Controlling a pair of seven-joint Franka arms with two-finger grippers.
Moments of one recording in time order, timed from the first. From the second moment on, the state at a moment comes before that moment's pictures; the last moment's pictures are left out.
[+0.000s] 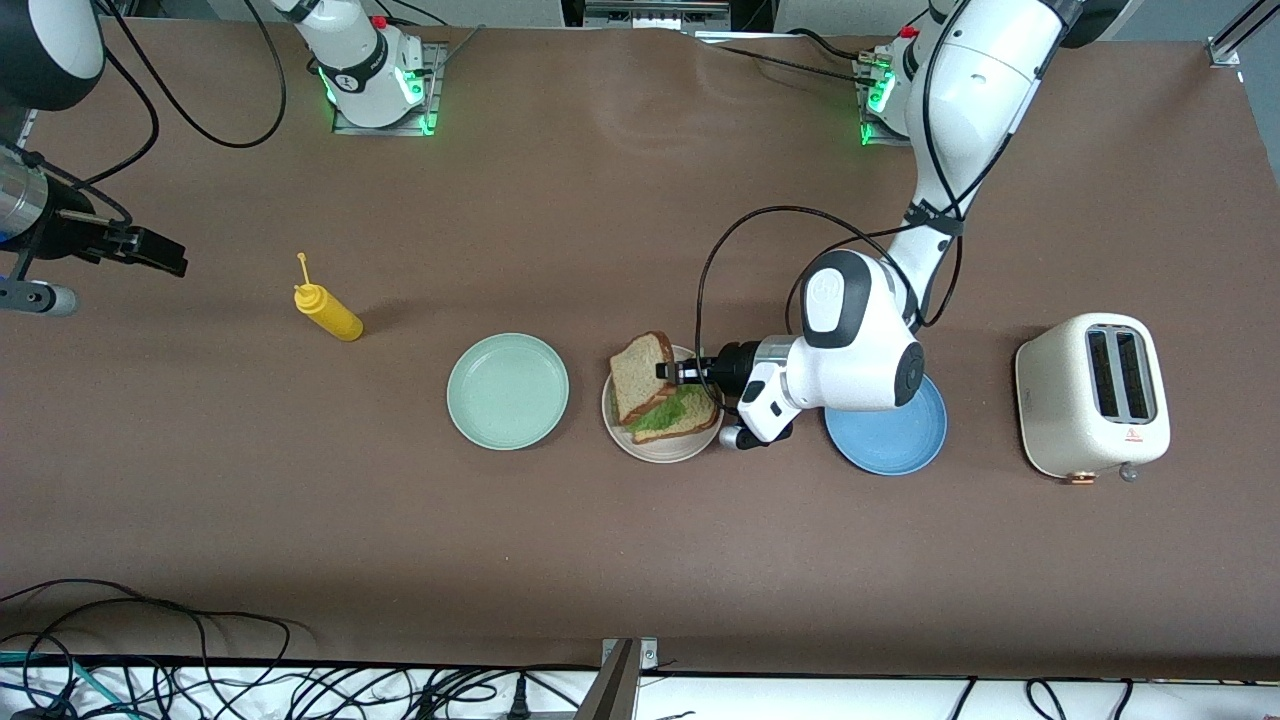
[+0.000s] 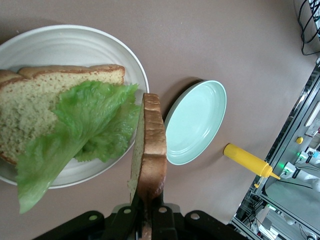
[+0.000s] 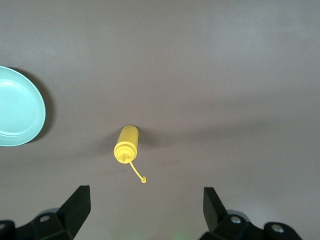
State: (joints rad) left arm -0.35 0.73 -0.13 -1.46 -0.94 2.13 -0.13; right arm -0.02 0.07 0.01 -1.64 -0.09 1.59 0.12
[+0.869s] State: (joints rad) left arm -0.31 0.78 -0.09 -1.46 -0.94 2.14 -0.06; right arm -0.02 0.07 -0.02 -1.65 -0.09 1.59 0.12
